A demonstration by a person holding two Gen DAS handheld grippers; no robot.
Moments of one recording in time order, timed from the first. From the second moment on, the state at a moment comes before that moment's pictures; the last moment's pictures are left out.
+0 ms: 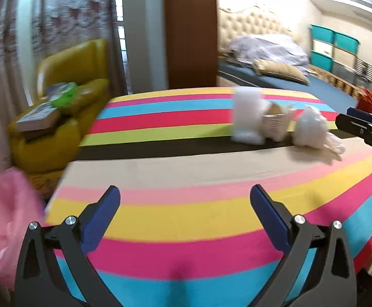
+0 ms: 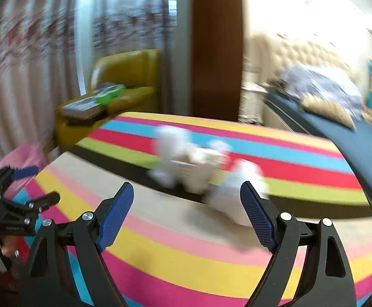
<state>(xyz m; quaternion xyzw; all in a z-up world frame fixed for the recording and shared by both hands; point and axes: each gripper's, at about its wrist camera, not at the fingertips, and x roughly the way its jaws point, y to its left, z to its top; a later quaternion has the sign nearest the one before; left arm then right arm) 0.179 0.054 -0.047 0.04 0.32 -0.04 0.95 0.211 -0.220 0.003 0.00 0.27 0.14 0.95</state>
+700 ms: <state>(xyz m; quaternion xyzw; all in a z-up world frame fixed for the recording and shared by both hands) 0.247 -0.020 -0.085 0.09 0.39 -0.06 0.91 0.306 -0.241 -0.059 0.00 0.39 0.11 0.91</state>
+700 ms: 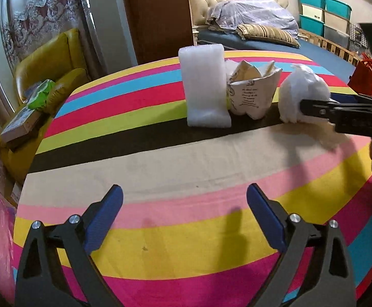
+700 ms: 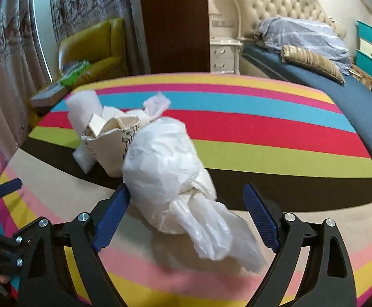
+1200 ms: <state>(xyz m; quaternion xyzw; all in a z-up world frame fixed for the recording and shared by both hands) 0.259 -0.061 -0.072 0.06 0.36 -0.11 0.92 0.239 -0.317 -0.051 0.06 0.34 0.03 0.94</state>
